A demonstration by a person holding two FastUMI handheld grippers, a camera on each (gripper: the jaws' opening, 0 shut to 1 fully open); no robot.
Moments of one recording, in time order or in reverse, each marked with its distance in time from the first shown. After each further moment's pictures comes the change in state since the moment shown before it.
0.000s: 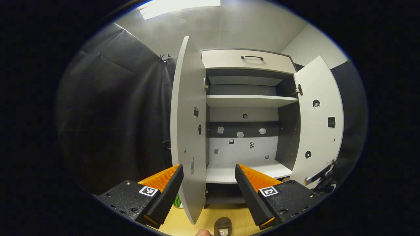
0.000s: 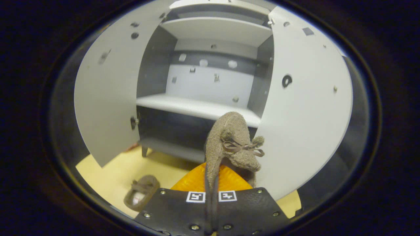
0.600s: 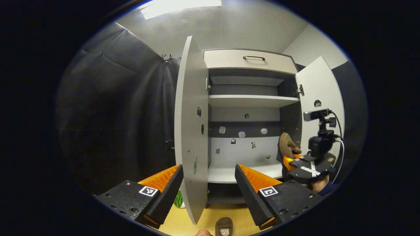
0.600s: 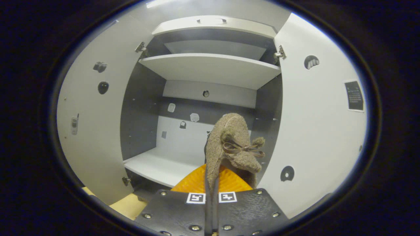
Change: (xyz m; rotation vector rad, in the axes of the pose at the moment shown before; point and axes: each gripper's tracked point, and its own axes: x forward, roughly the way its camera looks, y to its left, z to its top) left arm -0.001 0.012 -0.006 0.001 0.011 0.018; right arm 0.086 -0.013 0.175 0.027 -0.239 0.006
